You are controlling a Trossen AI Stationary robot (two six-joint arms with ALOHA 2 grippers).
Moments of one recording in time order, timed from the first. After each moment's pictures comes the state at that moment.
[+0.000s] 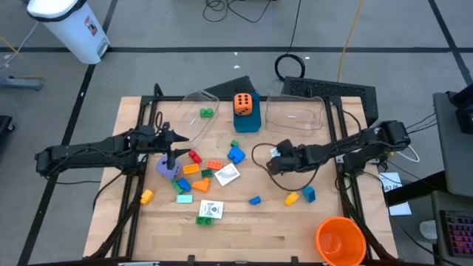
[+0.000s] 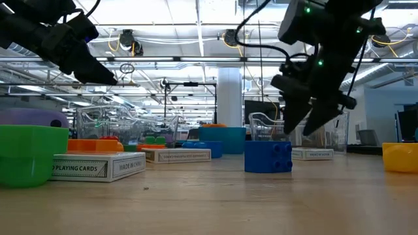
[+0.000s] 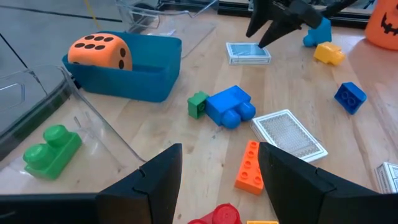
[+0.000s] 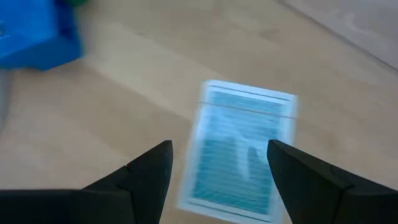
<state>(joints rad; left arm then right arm) 0.23 0.50 0.32 -0.23 0.02 -0.01 0.12 1.49 0.80 -0.55 0.50 1.12</state>
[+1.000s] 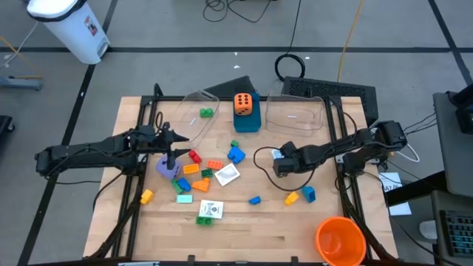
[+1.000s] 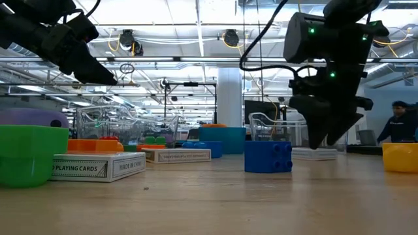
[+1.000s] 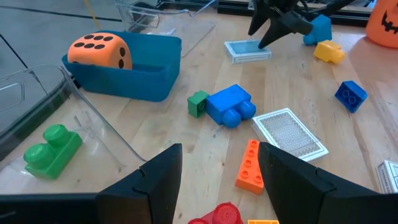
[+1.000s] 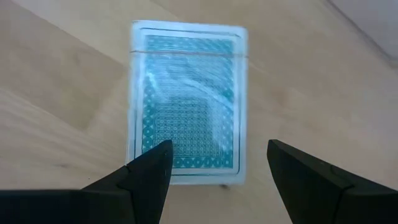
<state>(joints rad) 0.23 0.50 0.32 -0.23 0.02 0.00 0.11 1.53 0.80 -0.79 0.42 1.11</state>
